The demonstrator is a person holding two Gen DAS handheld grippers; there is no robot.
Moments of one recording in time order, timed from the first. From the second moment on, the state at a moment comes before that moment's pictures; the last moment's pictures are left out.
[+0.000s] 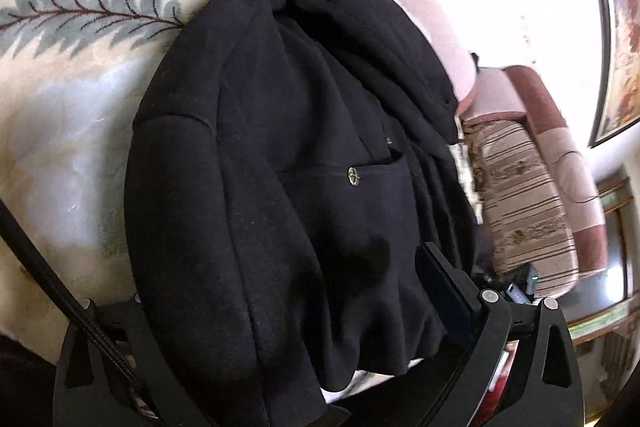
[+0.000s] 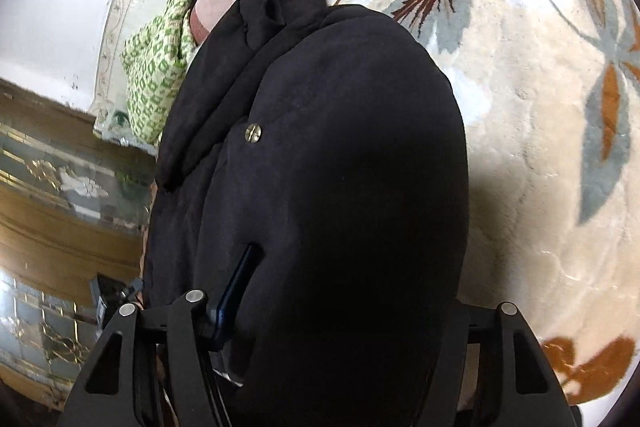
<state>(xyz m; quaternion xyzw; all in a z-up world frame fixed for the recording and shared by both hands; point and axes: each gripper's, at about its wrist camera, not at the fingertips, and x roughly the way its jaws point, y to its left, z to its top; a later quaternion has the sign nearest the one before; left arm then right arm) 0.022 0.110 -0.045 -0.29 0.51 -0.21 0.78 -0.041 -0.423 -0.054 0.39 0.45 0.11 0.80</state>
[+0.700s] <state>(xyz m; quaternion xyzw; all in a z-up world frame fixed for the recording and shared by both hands) -0.027 0.136 0.013 -0.21 0.49 -0.14 0.84 -0.103 -0.379 0.004 0.31 0.41 0.13 0.84</state>
